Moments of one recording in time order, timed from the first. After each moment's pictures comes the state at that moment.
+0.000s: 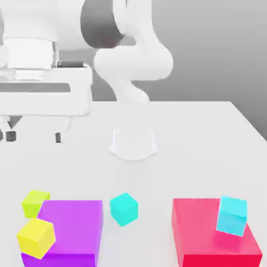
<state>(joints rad) -0.06 -0.16 -0.39 -2.56 0.09 2.64 0.39</state>
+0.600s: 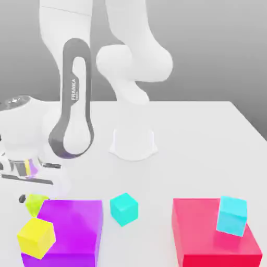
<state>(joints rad) -0.35 0.33 -0.25 -2.62 0.39 2.94 0.00</state>
